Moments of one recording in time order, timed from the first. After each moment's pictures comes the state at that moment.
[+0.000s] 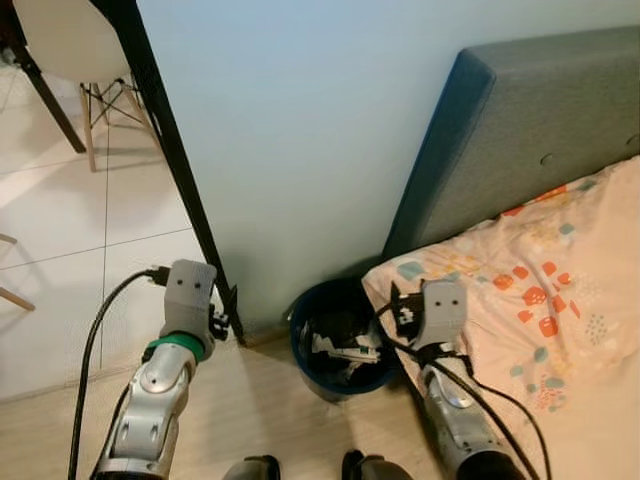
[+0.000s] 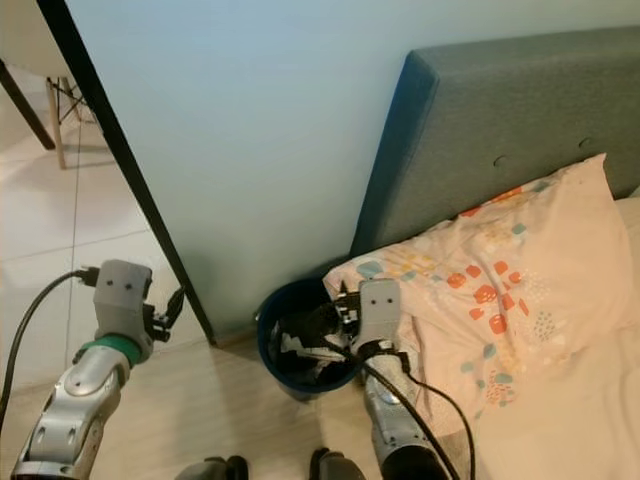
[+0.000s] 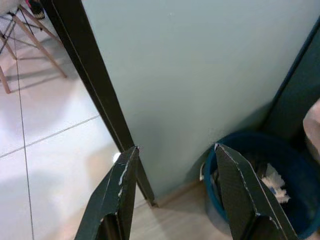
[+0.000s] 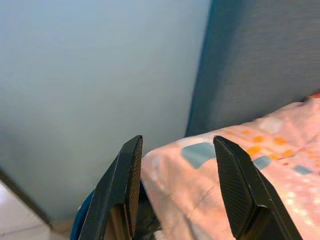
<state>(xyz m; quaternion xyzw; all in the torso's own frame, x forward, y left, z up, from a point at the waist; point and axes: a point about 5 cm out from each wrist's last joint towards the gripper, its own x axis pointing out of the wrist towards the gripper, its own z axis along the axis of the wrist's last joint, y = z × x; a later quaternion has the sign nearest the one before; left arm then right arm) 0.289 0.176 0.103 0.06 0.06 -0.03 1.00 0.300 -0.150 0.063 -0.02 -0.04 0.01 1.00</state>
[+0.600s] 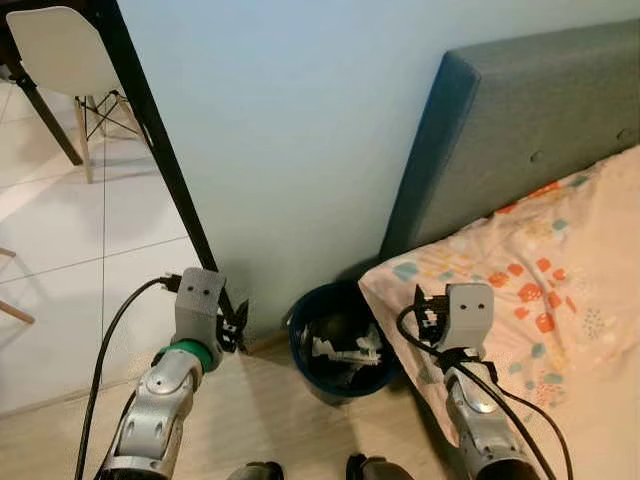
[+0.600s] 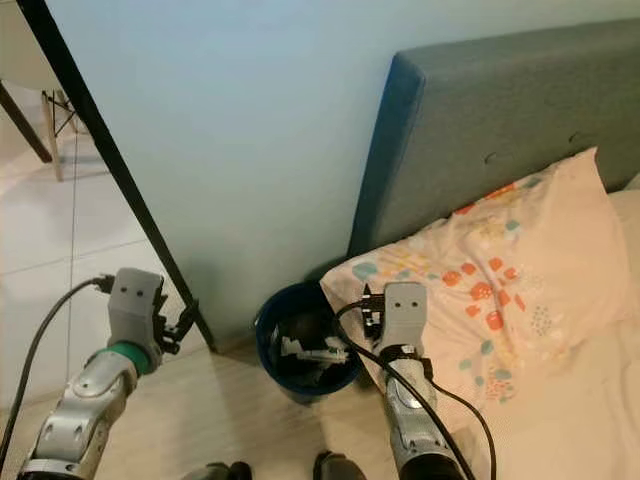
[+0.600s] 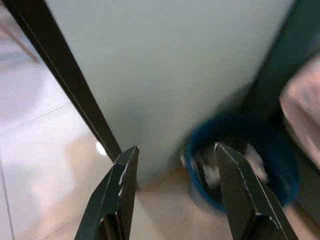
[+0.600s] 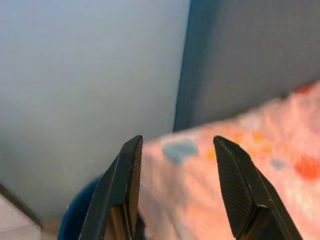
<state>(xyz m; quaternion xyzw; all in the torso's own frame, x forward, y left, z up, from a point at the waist) 0.300 0.172 0.093 0.05 0.08 -0.04 0.99 0.305 -0.171 0.072 -0.03 -0.04 0.00 1.00</state>
